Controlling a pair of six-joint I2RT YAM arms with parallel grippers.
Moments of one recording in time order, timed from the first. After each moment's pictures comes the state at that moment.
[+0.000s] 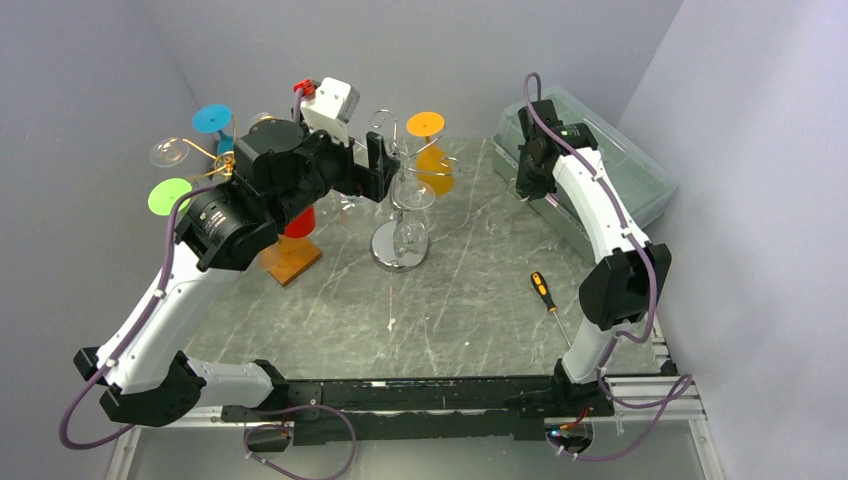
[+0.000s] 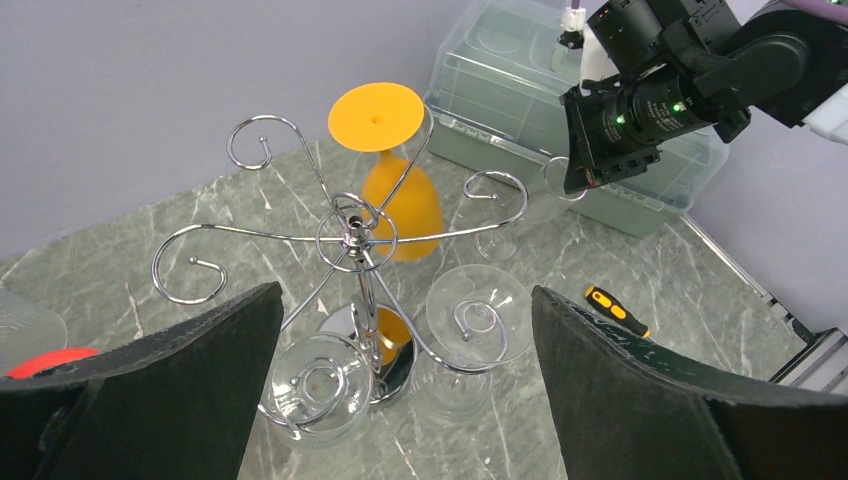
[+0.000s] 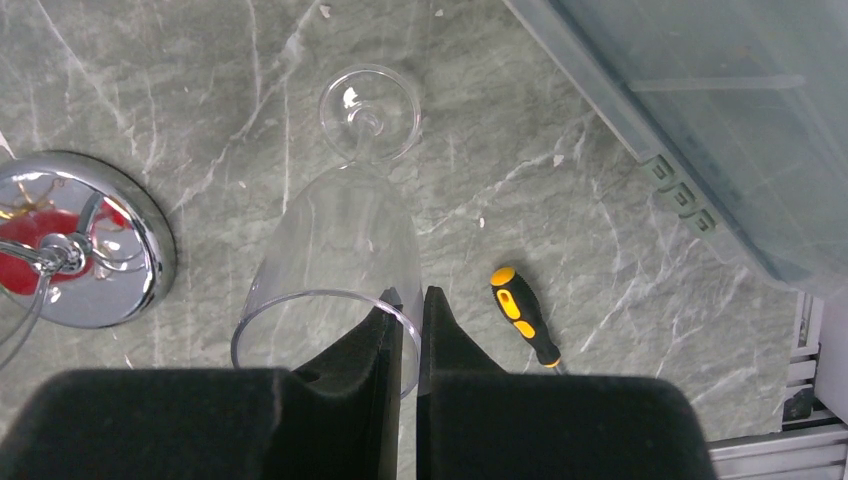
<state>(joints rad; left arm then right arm) -0.78 1.26 1.82 -0.71 -0.21 -0.15 0.24 1.77 1.84 -1.16 0.21 0.39</state>
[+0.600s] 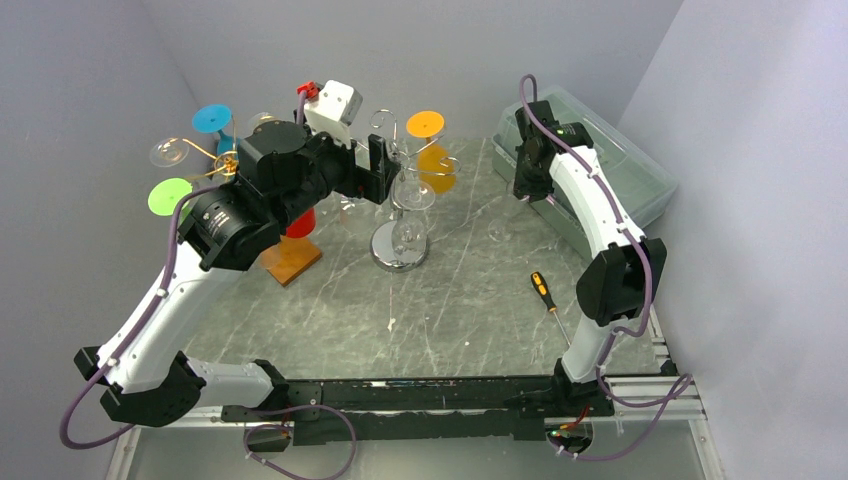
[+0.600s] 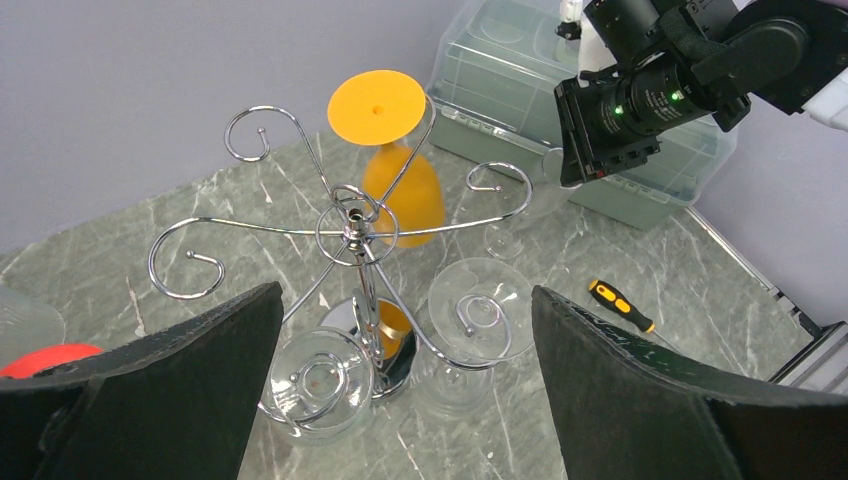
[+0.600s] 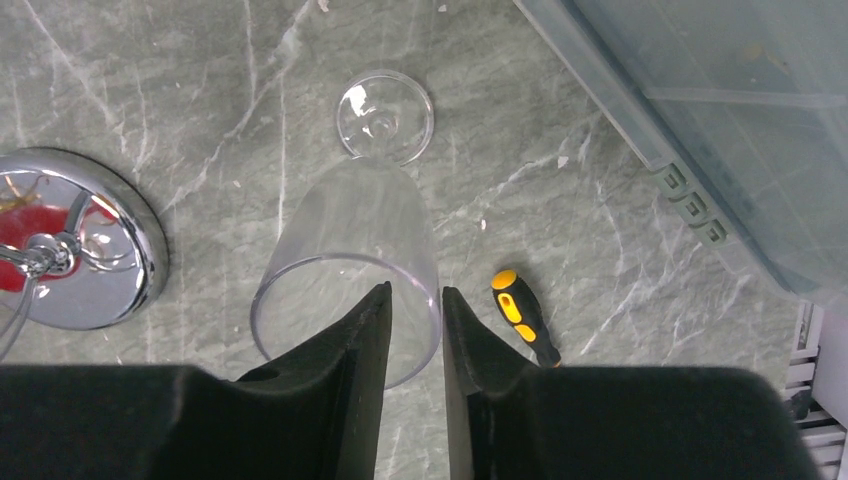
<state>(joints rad) -0.78 1.26 1.80 -0.71 -0.21 -0.15 0.24 1.80 1.85 -1.16 0.20 0.39</state>
